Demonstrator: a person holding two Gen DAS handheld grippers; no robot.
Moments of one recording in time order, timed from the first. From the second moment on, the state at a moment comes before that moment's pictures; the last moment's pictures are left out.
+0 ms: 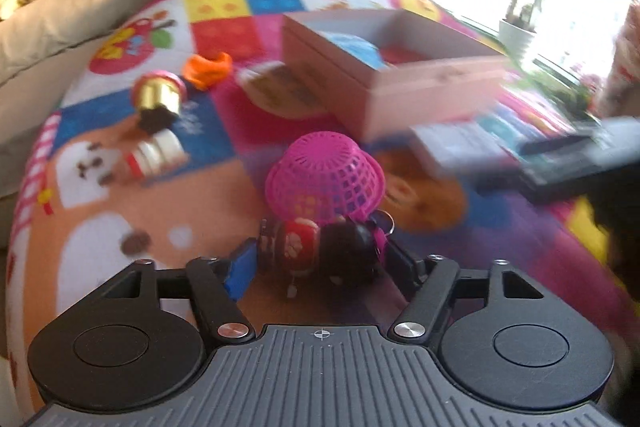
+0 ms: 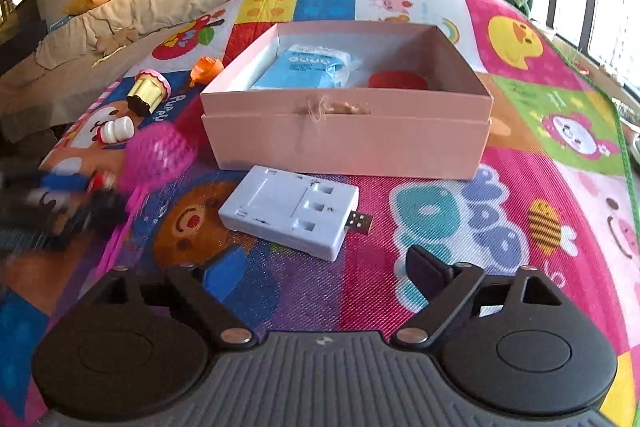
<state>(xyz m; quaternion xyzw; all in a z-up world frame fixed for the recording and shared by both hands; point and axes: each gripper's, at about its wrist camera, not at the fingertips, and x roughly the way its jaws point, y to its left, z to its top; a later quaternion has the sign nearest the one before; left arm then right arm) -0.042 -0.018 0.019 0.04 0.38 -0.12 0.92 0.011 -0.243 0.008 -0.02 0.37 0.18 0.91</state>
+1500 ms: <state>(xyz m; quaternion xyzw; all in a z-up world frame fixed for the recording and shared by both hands) 0.104 -0.093 0.093 -0.01 0.31 -0.19 0.93 0.029 -0.310 0.171 -0.02 0.14 0.11 0.98</state>
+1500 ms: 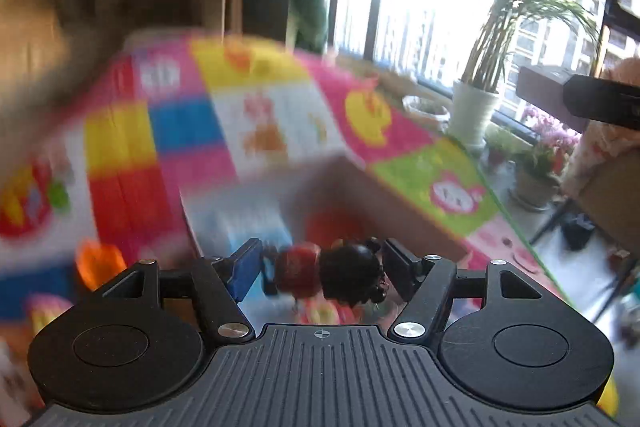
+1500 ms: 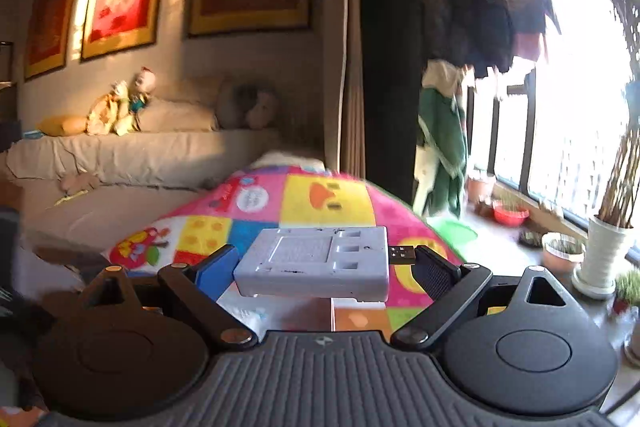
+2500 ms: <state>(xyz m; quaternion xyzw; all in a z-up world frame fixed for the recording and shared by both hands) -0.001 0.052 0.008 -0.08 0.32 -0.02 0.94 0.101 -0.219 0.112 -0.06 0.26 0.17 0.95</state>
